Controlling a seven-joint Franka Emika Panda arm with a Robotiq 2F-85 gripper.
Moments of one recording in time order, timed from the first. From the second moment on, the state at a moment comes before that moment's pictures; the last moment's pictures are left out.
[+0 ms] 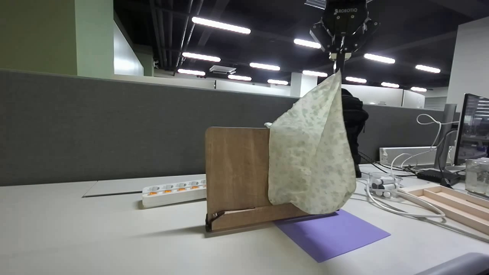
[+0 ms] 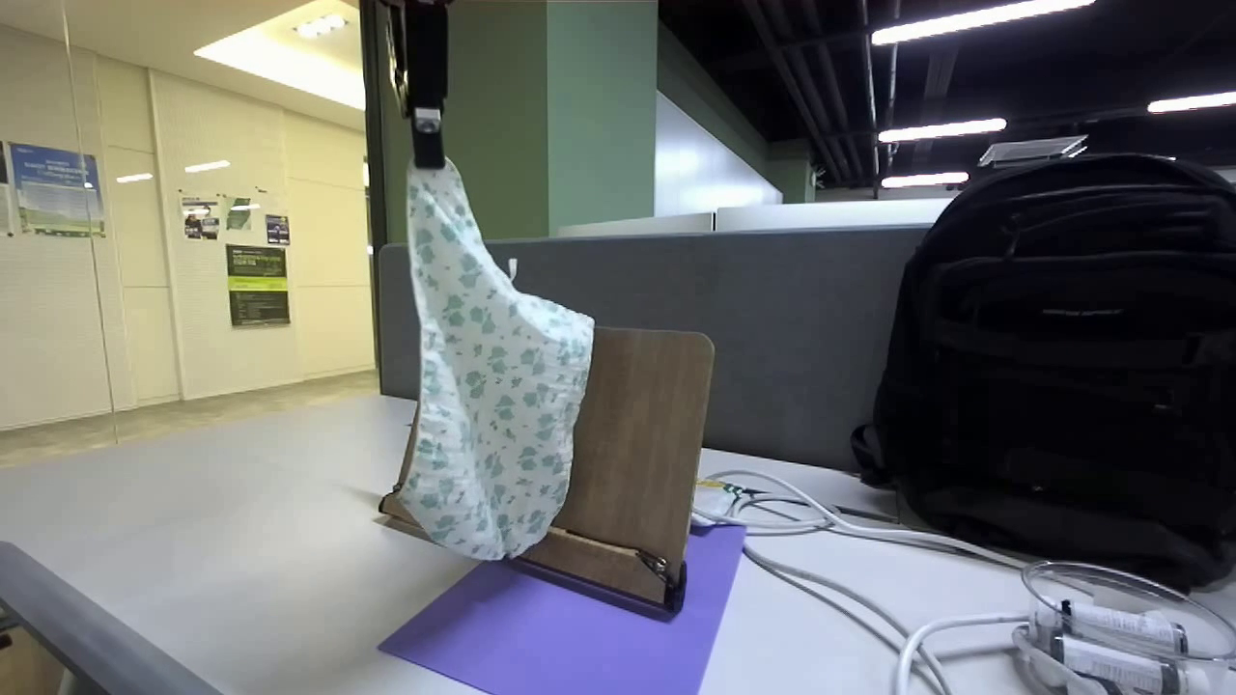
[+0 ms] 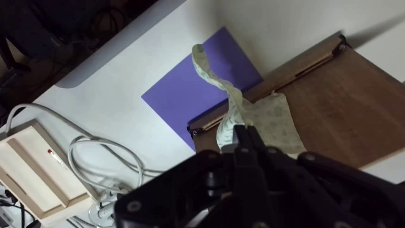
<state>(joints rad) -0.09 -0.62 0.05 -2.50 -0.01 1.95 0.58</state>
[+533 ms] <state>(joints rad) -0.09 -0.56 0.06 -2.57 0.04 1.94 0.55</state>
